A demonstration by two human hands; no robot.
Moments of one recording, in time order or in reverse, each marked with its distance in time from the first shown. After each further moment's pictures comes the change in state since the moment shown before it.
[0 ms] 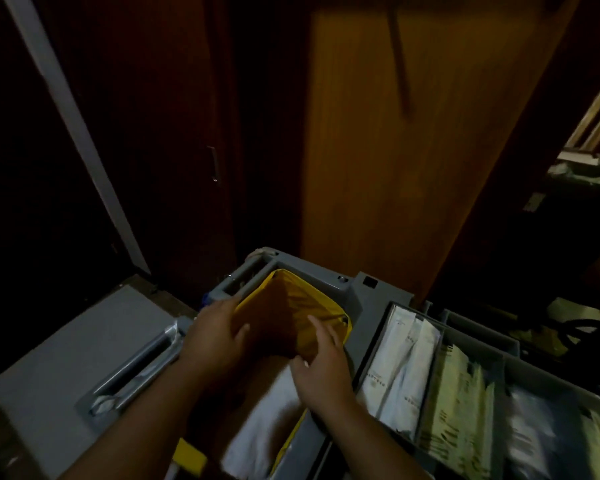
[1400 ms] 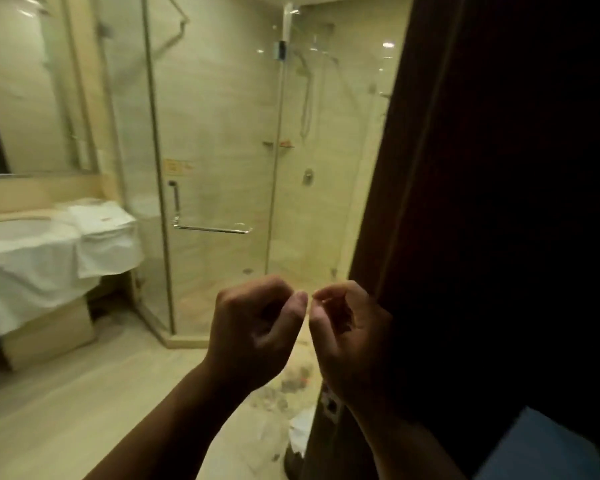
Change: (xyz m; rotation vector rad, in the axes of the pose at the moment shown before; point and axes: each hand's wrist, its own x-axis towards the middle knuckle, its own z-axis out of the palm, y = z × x) left_hand -0.807 0.094 -0.241 0.403 1.539 -0.400; right_hand -0.662 -0.179 0.115 0.812 -1.079 -1.453
